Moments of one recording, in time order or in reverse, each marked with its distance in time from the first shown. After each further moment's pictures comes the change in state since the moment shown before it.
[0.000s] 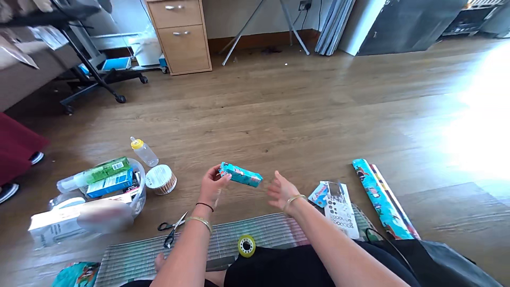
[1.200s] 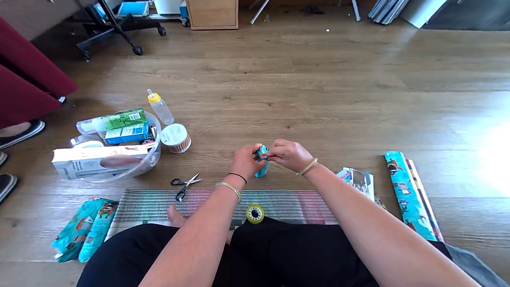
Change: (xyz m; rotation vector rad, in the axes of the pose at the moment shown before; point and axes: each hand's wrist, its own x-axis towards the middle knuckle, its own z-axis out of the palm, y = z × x) left_hand -0.008 -0.015 0.030 0.711 -0.228 0.038; right_hand 0.056 -0.019 0.013 -1.279 -0.632 -1.630
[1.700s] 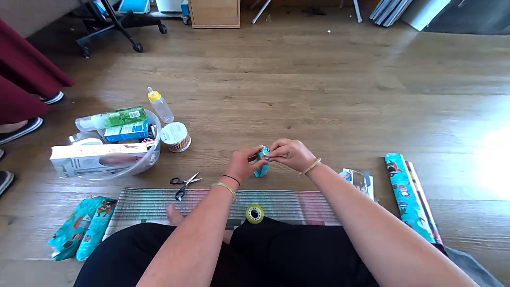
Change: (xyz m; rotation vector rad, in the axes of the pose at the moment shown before) left_hand -0.005 -0.032 0.002 -0.090 0.076 0.290; right_hand -0.001 0.002 -0.005 0.143 -0.001 0.052
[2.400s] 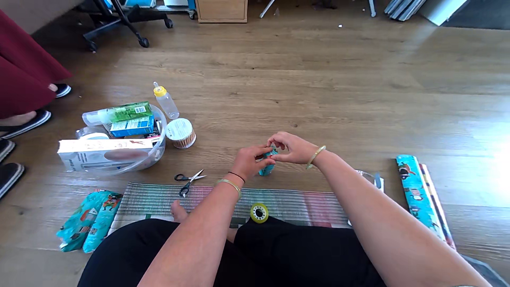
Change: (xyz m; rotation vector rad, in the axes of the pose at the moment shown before) left_hand 0.001 -0.006 0.000 0.012 0.030 0.187; right_hand 0.037 -0.001 -0.013 0.039 -0.437 0.314
